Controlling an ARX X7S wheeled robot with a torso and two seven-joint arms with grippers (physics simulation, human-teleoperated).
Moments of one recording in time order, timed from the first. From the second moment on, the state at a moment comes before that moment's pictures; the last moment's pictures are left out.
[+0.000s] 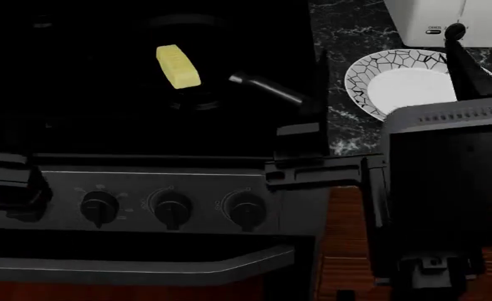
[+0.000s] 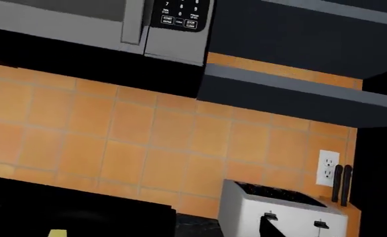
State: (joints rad) left arm -0.55 -0.20 0.03 0.92 -0.17 -1.12 -0.13; right arm 0.69 0.25 -0.05 -0.95 0.24 1.20 0.17
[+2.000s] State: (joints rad) left arm -1.05 -0.43 -0.07 0.54 -1.12 -1.33 -0.78; right arm 1.30 0.47 -0.11 -0.46 1.23 1.36 0.83
